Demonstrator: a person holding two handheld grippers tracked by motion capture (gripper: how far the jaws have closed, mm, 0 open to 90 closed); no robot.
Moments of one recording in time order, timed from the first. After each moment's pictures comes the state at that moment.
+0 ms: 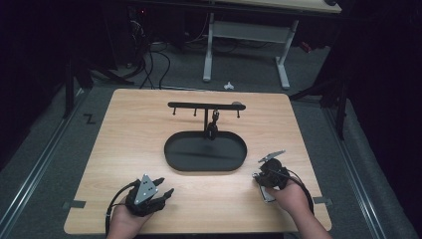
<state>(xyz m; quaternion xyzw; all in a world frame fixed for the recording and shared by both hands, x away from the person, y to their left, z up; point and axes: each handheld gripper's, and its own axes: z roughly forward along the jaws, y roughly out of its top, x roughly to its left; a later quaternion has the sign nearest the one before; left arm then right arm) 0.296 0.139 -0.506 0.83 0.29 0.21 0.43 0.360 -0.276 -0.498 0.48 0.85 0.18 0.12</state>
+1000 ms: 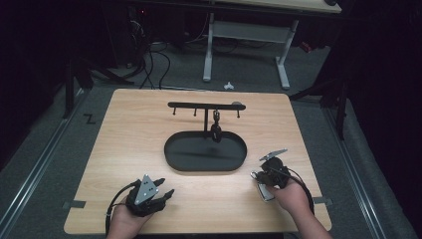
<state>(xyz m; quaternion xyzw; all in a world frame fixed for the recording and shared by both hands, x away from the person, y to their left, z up) 0.296 0.139 -0.507 0.83 0.28 0.20 0.43 0.361 -0.277 -0.493 0.50 0.84 0.20 0.11</state>
